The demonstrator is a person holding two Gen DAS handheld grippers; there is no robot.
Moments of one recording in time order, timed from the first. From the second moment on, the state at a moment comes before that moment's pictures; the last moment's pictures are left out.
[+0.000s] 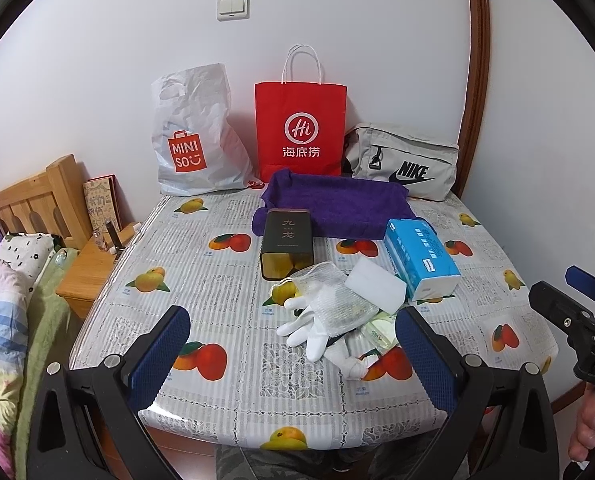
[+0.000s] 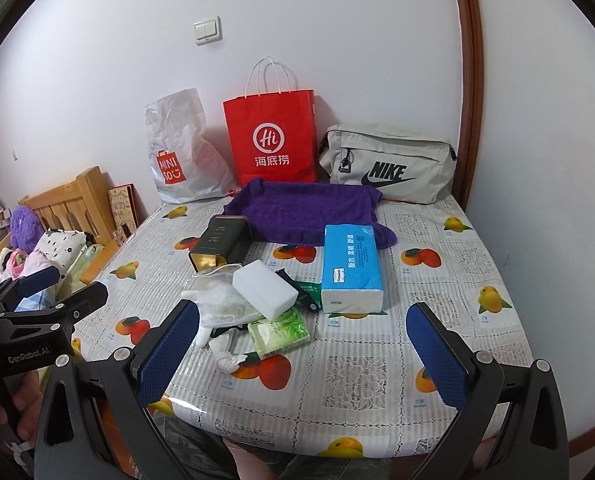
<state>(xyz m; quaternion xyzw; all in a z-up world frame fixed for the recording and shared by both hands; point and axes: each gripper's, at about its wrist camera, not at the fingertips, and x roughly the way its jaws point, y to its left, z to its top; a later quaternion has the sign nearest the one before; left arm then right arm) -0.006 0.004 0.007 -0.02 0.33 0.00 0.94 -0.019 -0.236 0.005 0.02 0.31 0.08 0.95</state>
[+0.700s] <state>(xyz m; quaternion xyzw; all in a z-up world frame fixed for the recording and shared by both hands) -0.002 0.016 0.006 -0.03 0.33 0.02 0.94 -0.012 -0.237 -0.004 0.02 0.31 0.10 0.95</state>
